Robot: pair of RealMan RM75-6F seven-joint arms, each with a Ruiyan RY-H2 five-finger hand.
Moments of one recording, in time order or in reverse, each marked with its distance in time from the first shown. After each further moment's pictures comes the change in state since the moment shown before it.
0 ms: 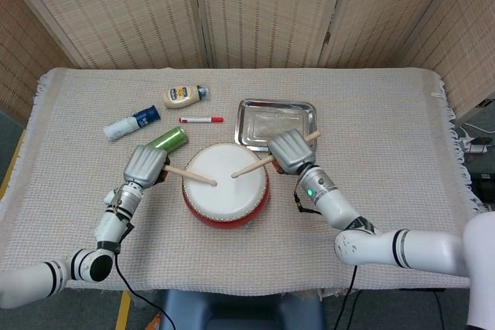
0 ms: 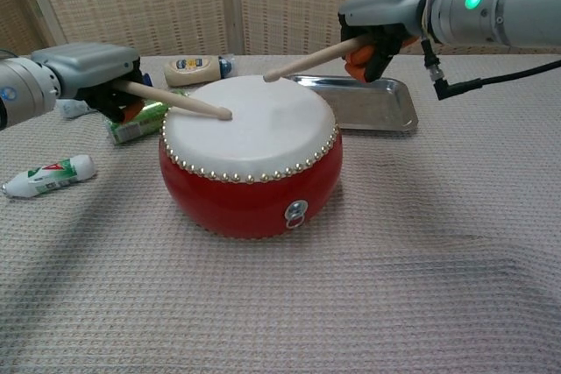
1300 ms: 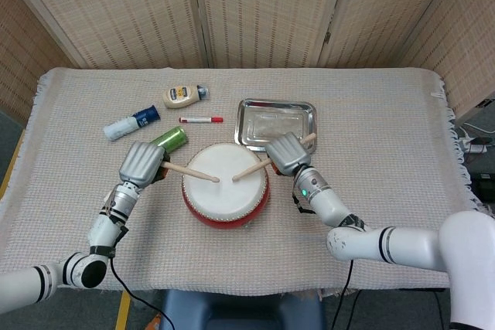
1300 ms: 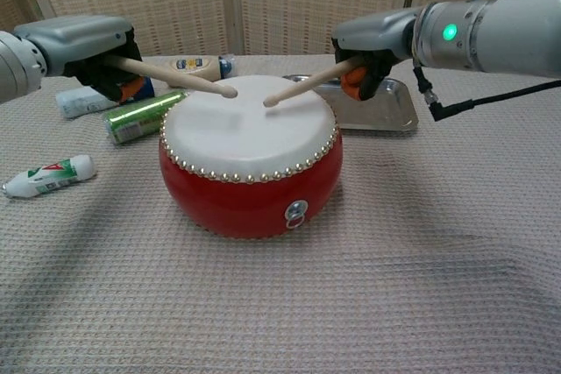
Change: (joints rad) left arm 0.016 0.048 -0.009 -0.097 0.040 0.049 -0.034; right arm 0.006 -0.068 -0.013 0.094 -0.033 -0.013 0.001
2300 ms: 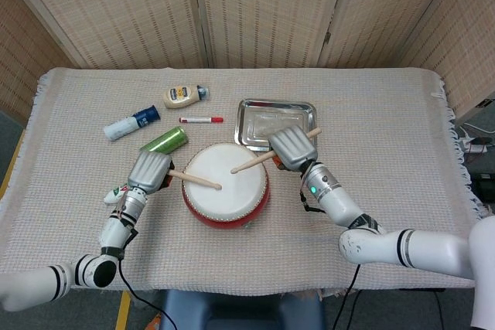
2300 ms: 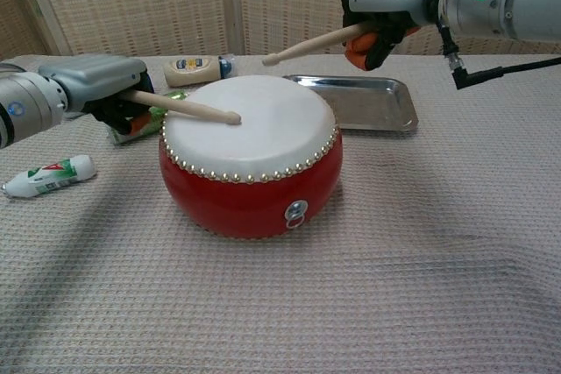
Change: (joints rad) left arm -0.013 -0.091 0.032 0.100 -0.045 -0.028 0.059; right arm -0.056 0.078 0.047 -0.071 -0.086 0.008 0.089
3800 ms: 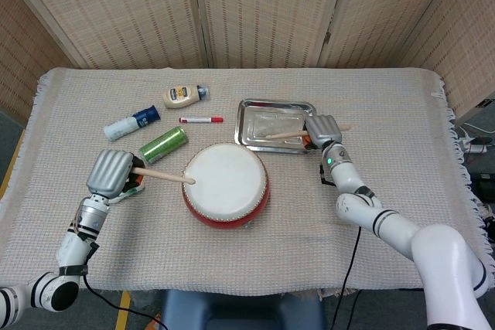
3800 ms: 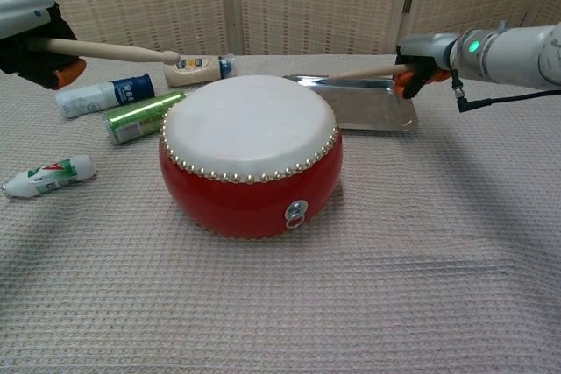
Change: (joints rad) left arm 0.170 0.223 -0.010 -0.220 0.186 0.161 -0.243; right arm -0.024 -0.340 0.038 0.798 0.039 -0.351 0.268
